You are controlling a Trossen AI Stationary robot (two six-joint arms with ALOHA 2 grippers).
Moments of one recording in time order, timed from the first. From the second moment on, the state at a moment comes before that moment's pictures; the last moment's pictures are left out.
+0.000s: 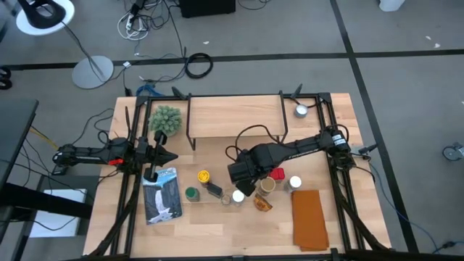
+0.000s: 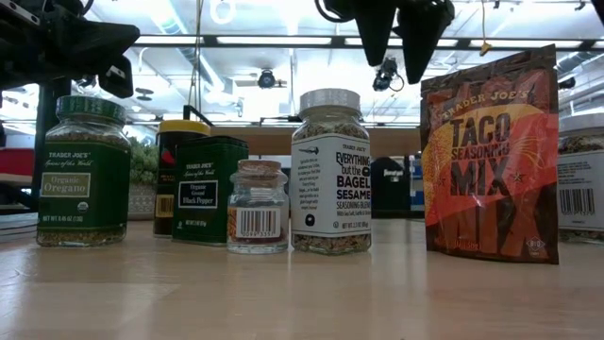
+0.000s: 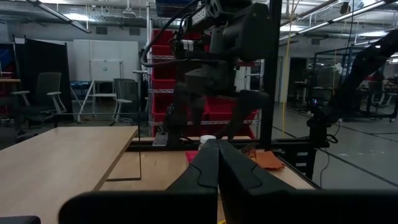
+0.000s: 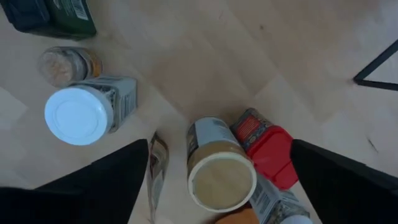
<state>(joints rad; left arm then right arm) -0.07 0.00 0.01 0.22 0.04 -0.04 0.27 2.06 2.07 -1.57 0.11 1.00</state>
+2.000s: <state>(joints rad) -0.07 0.00 0.01 0.22 0.04 -0.04 0.41 2.06 1.78 -1.35 0.06 1.21</state>
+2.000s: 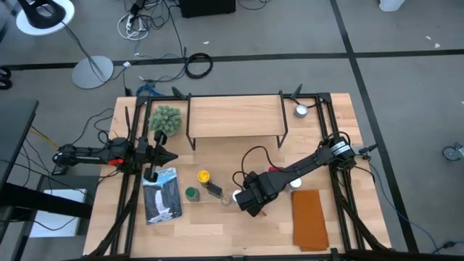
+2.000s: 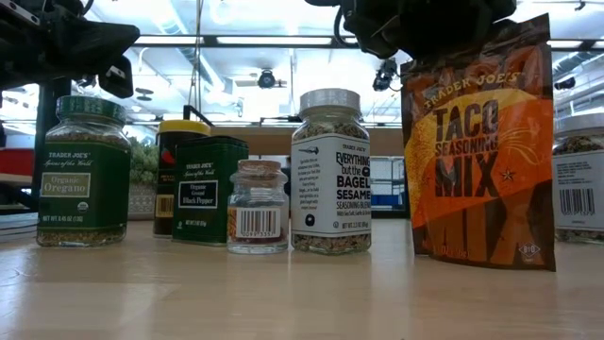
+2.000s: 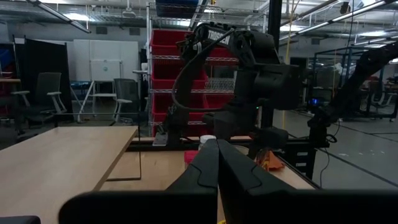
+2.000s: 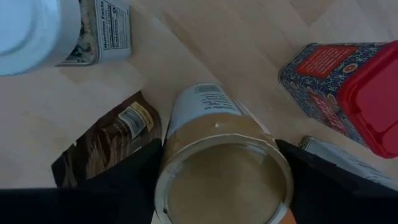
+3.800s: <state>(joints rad) -0.07 0.00 0.01 0.22 0.04 -0.04 -0.27 1.79 2.11 -1.57 0.10 0.47</state>
